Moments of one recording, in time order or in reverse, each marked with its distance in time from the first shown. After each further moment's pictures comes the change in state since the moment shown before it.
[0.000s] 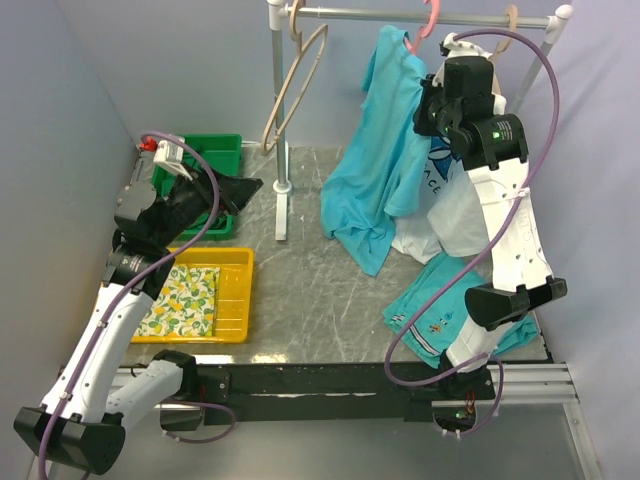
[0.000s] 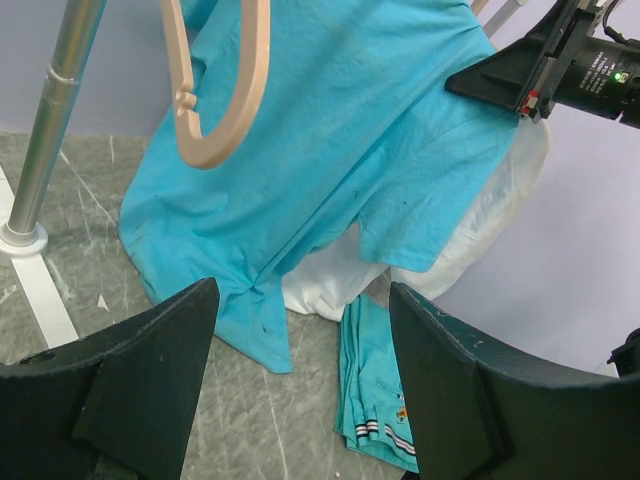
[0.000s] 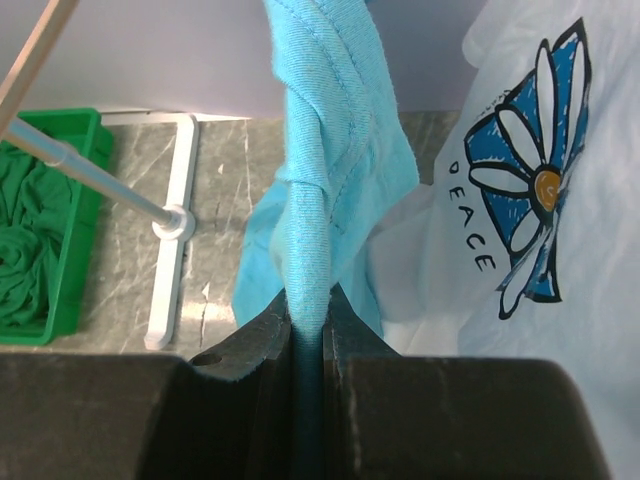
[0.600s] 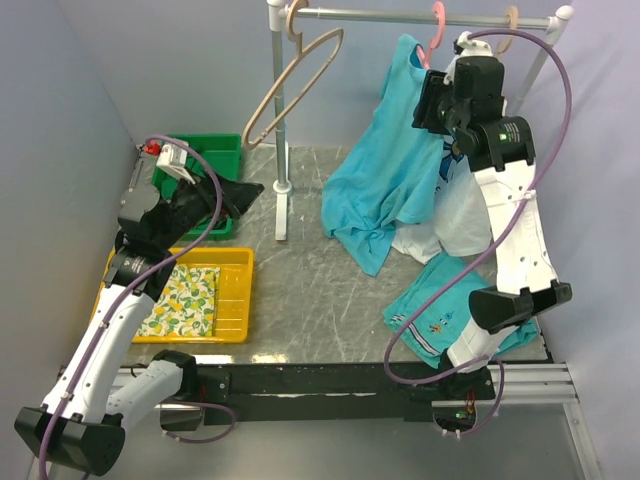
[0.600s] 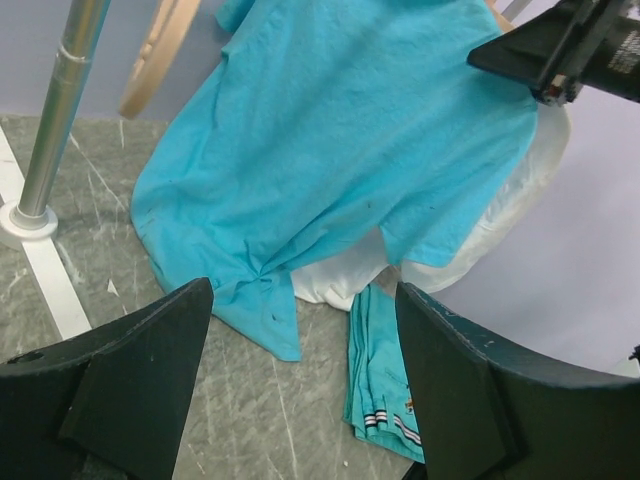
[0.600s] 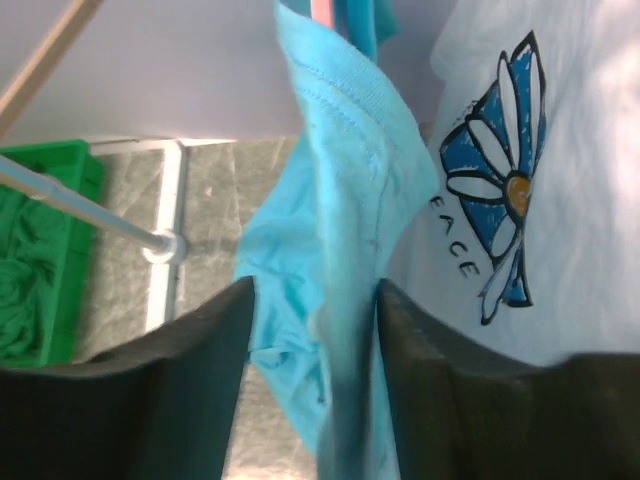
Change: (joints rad) left arm 0.000 -0.006 -0.022 -0.015 -0.004 0.018; right arm -0.043 -0.018 -0.032 0.039 0.018 0.015
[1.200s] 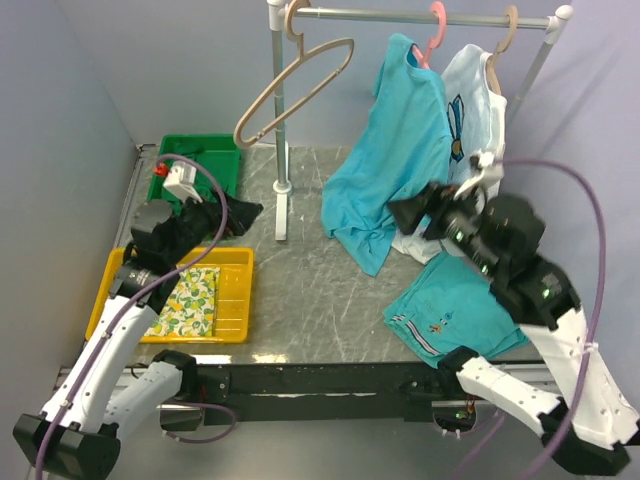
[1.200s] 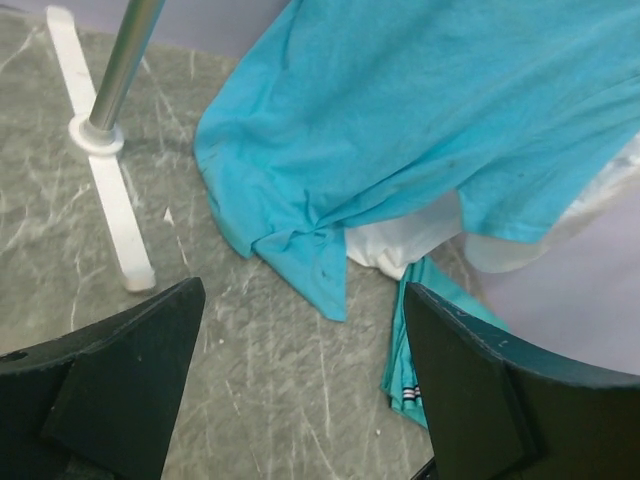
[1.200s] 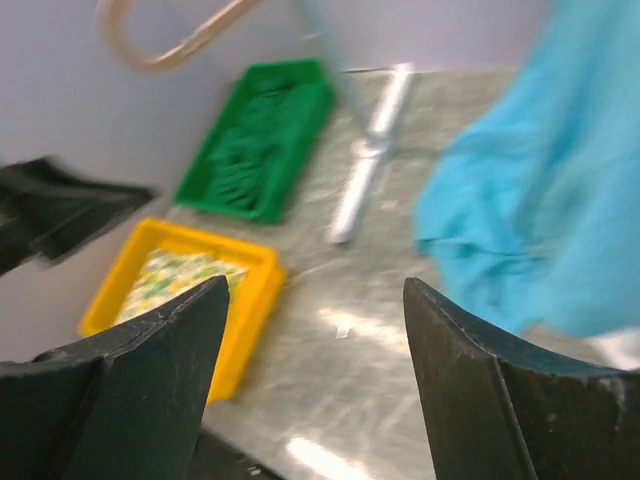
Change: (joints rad) left arm -0.019 -0.060 -0.106 -0.106 -0.117 0.035; right arm 0.237 -0.782 -0.889 0.317 -0.151 0.212
